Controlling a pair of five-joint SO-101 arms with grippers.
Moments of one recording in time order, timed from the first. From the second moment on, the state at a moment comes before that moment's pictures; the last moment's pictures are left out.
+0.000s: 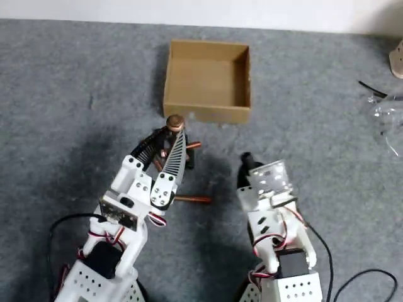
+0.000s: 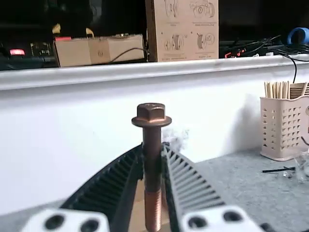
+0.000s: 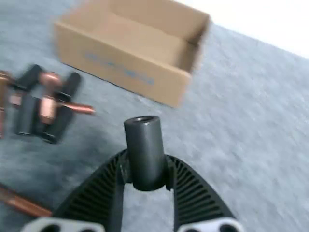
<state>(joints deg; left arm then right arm) 23.4 -102.4 96.0 0.2 -0.7 -15.5 -104.0 96.0 38.4 16.0</state>
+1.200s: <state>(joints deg) 32.7 -102.4 95.5 0.2 24.0 -32.1 -104.0 96.0 24.2 15.9</state>
